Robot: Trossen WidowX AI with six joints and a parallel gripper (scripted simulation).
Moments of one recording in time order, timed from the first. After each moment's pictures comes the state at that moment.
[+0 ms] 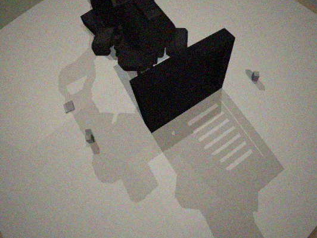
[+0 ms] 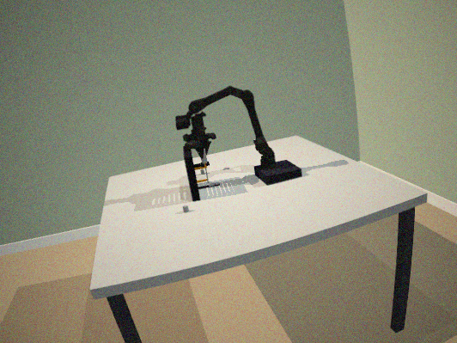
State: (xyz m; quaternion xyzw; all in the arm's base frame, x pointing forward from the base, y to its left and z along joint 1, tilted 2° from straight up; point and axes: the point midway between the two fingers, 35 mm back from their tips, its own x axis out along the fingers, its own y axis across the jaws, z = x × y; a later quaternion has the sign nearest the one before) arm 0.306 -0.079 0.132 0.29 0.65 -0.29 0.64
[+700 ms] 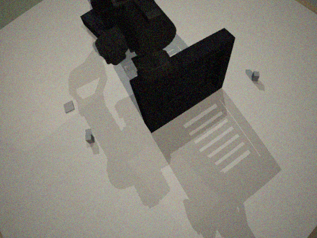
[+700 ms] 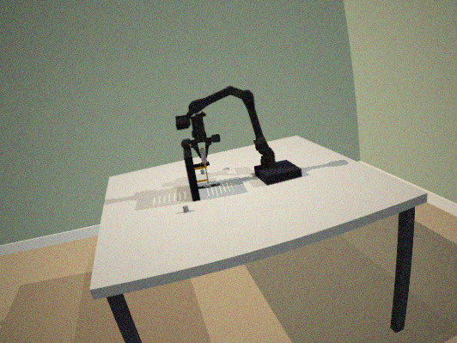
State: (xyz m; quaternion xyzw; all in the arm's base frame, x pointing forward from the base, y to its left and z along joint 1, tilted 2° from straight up) arm 0.305 -0.079 0.132 0.56 0.43 -0.57 0.42
